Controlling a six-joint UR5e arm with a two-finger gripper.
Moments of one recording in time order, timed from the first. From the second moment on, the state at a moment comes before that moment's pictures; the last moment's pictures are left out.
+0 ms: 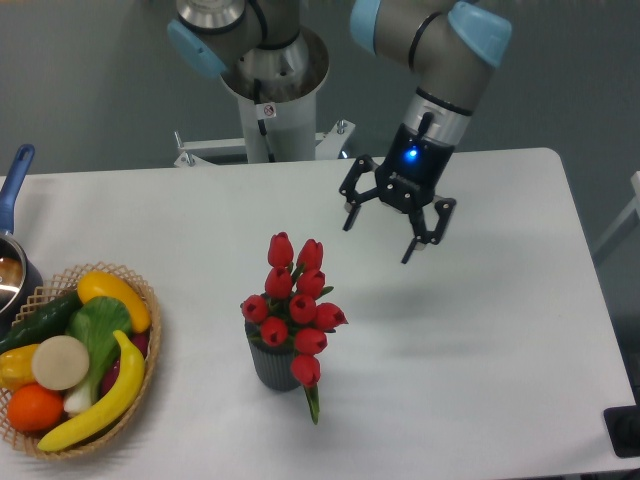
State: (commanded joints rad) arm 2.81 -1.66 -1.95 -0.97 0.66 1.37
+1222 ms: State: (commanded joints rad) arm 2.70 -1.82 -1.91 -0.88 0.54 1.37
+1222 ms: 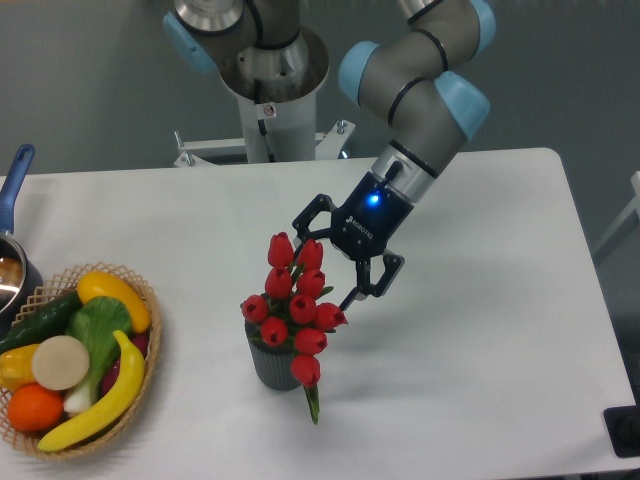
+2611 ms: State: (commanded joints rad) arm 2.65 -1.88 -1.87 -0.86 0.50 1.36
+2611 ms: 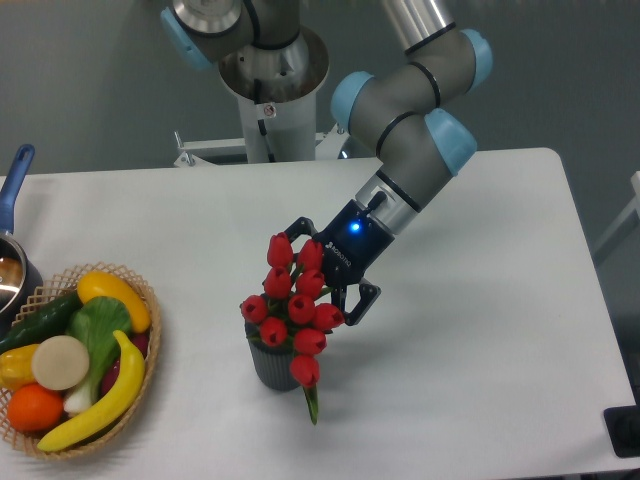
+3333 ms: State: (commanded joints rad) arm 2.66 -1.87 -1.87 -0.86 0.46 1.36
